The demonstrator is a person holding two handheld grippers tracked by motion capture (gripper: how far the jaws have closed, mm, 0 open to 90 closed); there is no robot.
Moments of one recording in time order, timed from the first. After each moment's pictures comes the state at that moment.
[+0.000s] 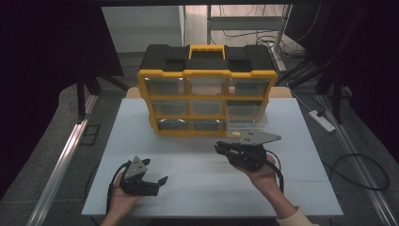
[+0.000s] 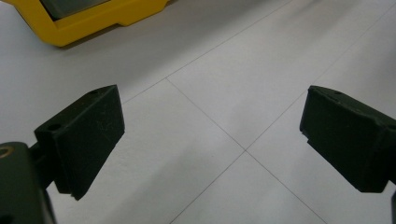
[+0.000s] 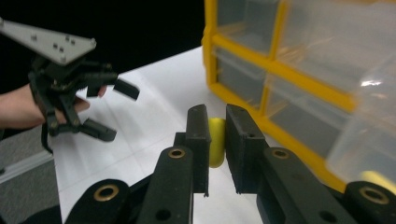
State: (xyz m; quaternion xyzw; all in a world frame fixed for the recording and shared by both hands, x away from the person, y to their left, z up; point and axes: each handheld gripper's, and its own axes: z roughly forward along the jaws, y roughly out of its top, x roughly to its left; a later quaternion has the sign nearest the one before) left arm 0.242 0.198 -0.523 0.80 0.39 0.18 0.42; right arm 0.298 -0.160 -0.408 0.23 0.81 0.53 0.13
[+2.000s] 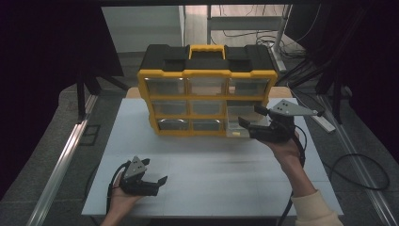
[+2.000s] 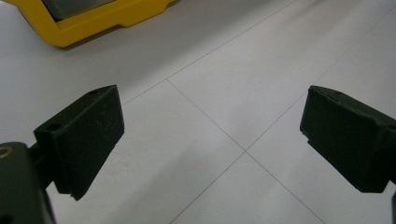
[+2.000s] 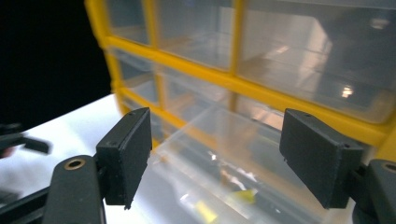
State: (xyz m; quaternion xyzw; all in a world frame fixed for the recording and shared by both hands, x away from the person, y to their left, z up) left arm 0.242 0.198 -0.522 0.80 0.39 0.18 0.42; right arm 0.337 -0.214 -0.354 0.31 0.75 0.54 0.23
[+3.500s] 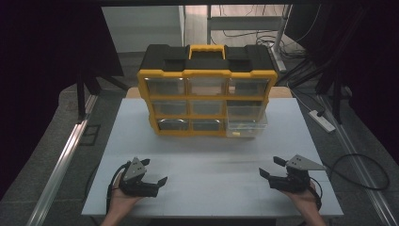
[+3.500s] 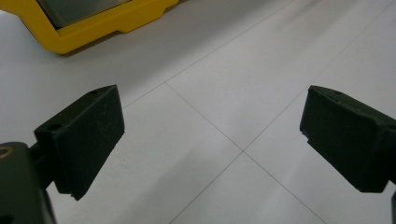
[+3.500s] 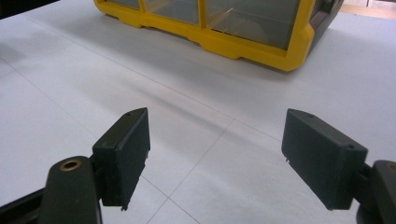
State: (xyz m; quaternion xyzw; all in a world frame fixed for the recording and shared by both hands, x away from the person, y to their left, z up) left arm 0.239 0.199 -0.522 0.80 0.38 0.19 0.42; right arm 0.279 -0.298 -0.495 0.37 0.78 0.47 0.20
